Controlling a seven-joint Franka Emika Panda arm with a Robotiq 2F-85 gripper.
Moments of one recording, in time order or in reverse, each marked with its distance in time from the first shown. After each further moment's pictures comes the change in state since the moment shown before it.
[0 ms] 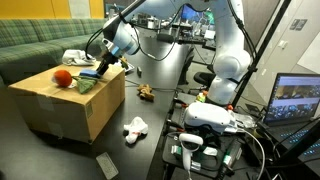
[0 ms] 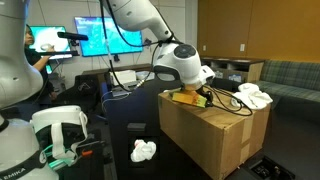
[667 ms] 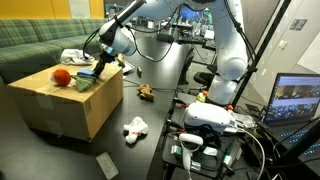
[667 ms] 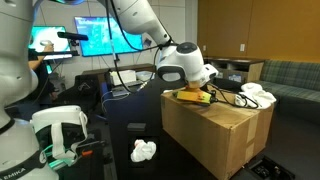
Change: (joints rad) arm 0.213 0.003 -0.228 0.059 -0.162 0.004 0.185
